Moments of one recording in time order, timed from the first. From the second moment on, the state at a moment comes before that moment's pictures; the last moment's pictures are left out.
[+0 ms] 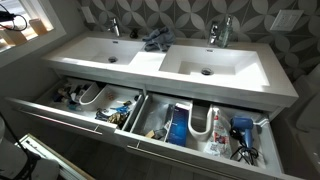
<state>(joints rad) 0.56 0.15 0.43 -1.87 0.97 2.40 -1.32</state>
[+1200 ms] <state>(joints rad) 0.54 0.27 0.49 -1.78 1.02 2.52 -1.51</state>
